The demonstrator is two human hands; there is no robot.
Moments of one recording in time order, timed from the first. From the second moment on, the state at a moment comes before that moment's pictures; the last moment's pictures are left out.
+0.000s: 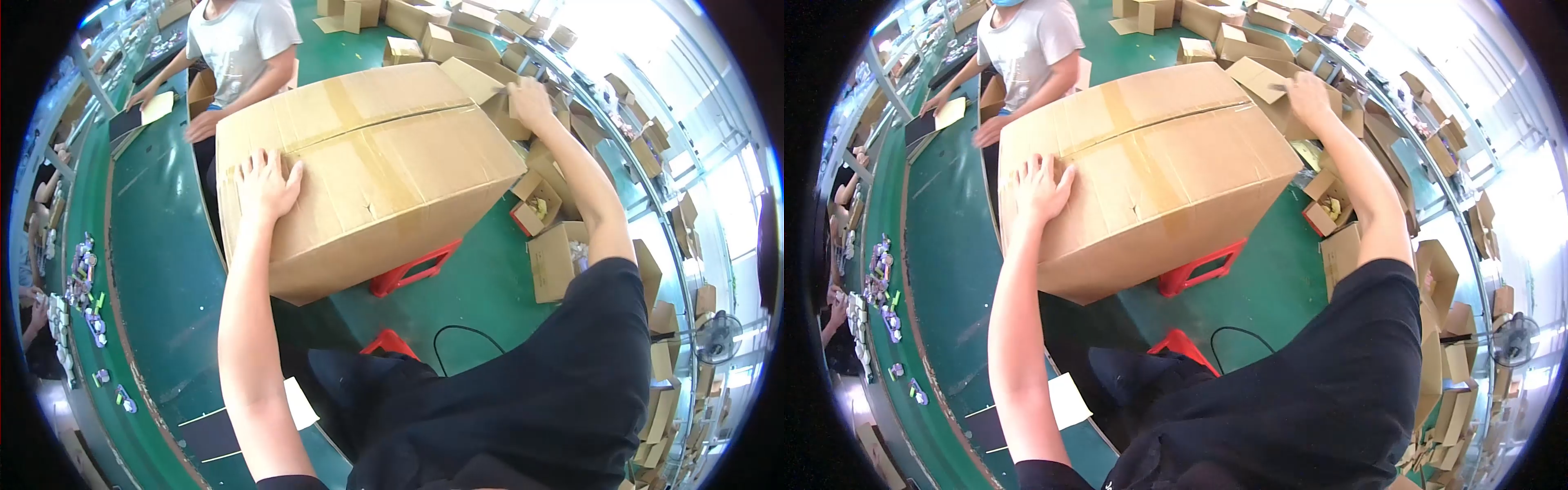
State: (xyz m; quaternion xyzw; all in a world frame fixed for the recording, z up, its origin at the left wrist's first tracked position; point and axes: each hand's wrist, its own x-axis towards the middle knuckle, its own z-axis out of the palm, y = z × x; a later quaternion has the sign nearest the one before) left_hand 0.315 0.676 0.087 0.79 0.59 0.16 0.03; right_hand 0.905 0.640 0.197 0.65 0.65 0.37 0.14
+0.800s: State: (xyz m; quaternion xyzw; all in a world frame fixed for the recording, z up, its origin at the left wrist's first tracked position) left_hand 0.313 0.705 0.128 0.75 0.63 0.17 0.11; right_hand 0.754 0.704 0.198 0.56 0.81 -0.16 -0.08
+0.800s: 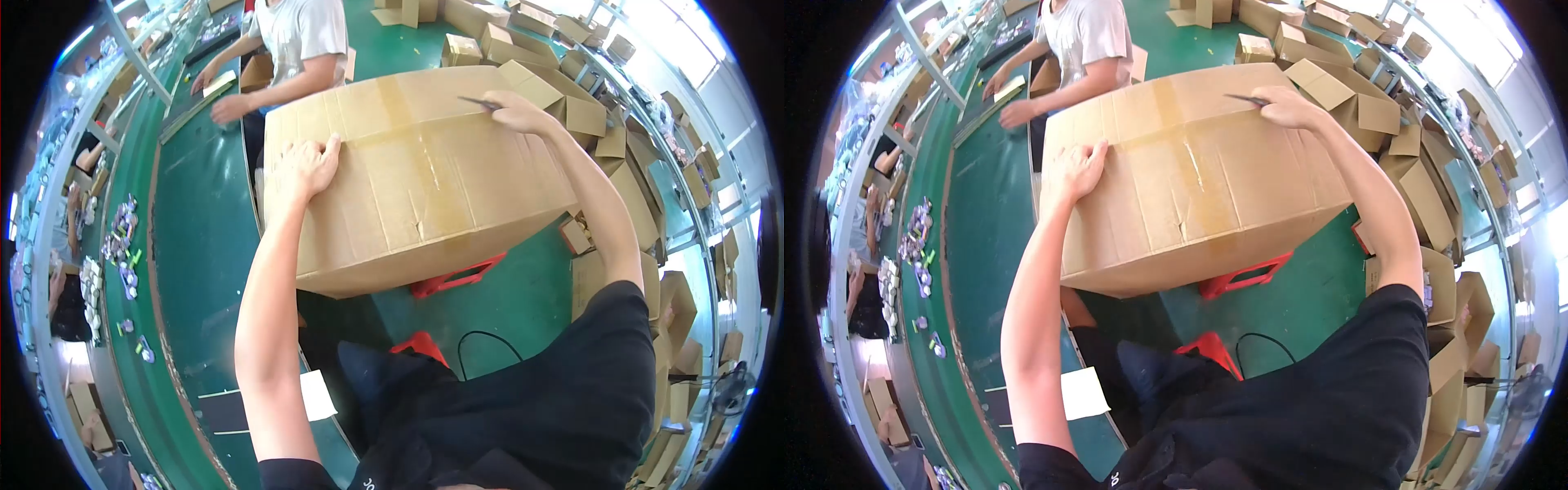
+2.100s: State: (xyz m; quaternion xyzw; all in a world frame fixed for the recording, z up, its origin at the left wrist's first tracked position) left_hand 0.294 0.323 0.023 0.78 0.49 0.21 0.32; right_hand 0.114 0.383 0.356 -0.11 0.85 -0.41 -0.31
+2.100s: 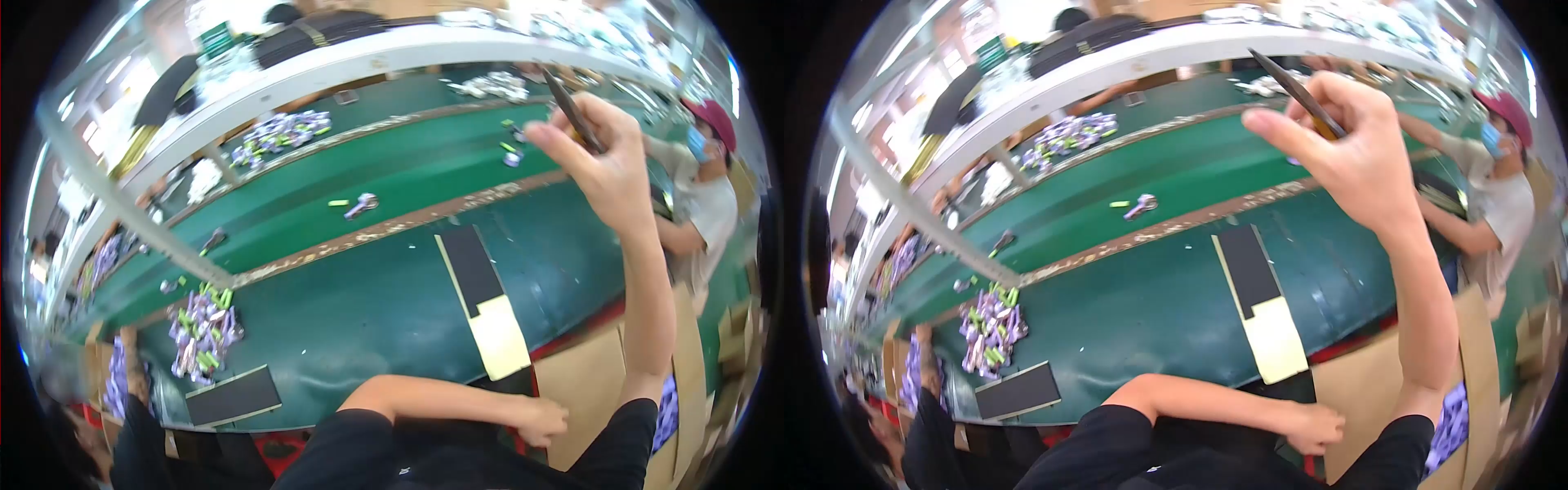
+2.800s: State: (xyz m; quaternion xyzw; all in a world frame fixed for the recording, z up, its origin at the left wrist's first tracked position) left_hand 0.172 0.037 0.104 0.41 0.71 0.56 0.08; right_hand -0.135 0.116 0.464 -0.24 0.84 -0.45 -0.15
